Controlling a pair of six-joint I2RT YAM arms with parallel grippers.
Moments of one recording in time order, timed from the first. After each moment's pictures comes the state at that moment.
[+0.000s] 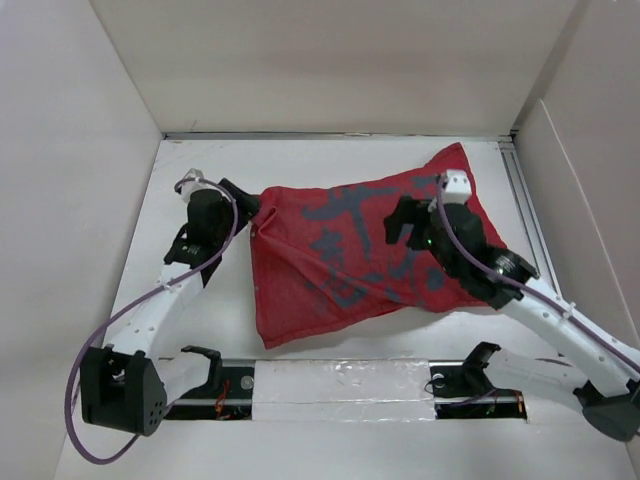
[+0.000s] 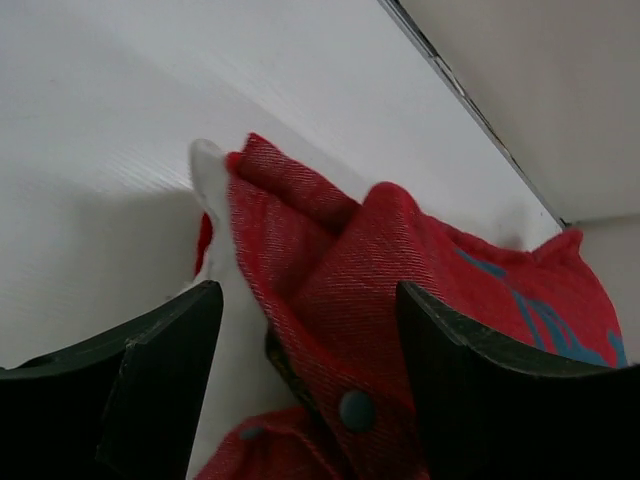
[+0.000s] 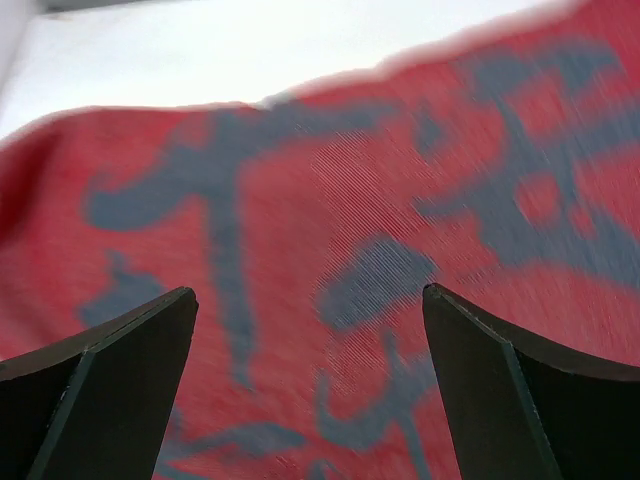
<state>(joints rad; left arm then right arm) -0.19 1.09 0.76 -0.11 -0.13 -0.90 0.77 1.02 1.11 -0.45 0.43 0.46</state>
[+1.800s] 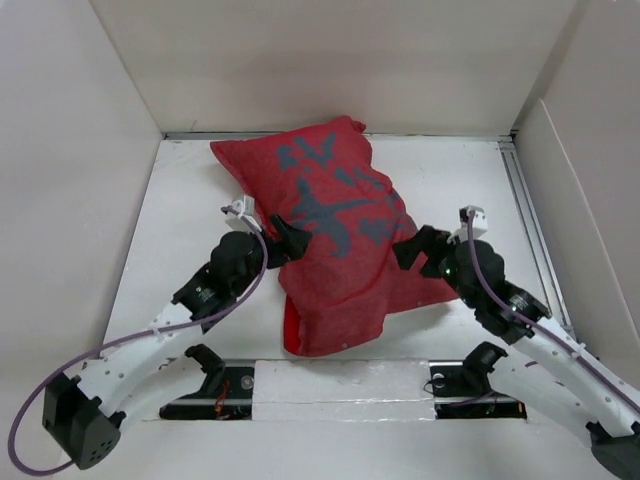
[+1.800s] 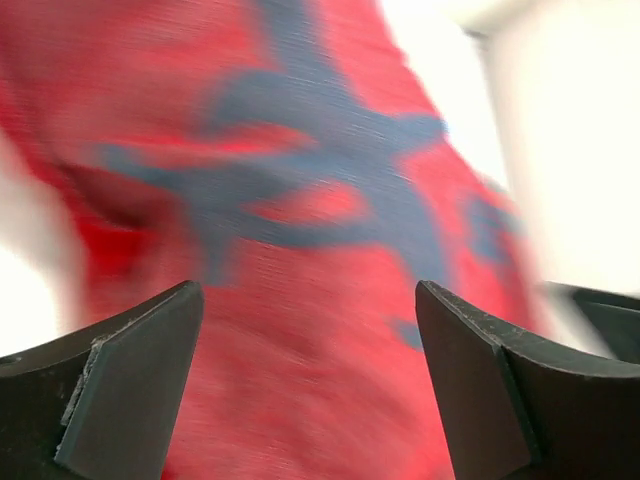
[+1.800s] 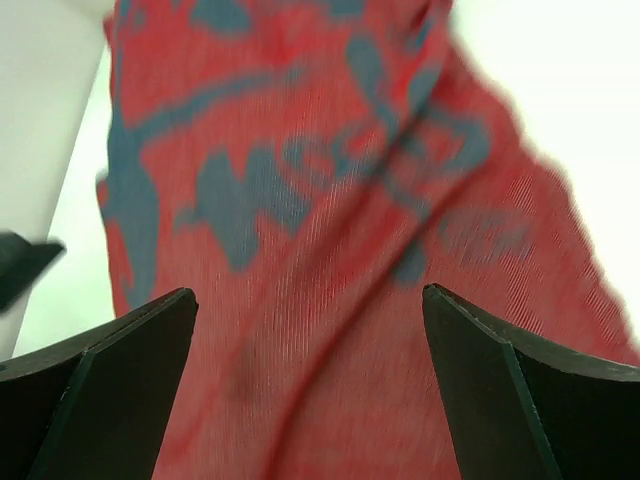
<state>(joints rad) -0.66 0.89 0.66 -0.14 -0.23 -0.81 0.64 0.70 0.69 -0.31 0.30 0.65</state>
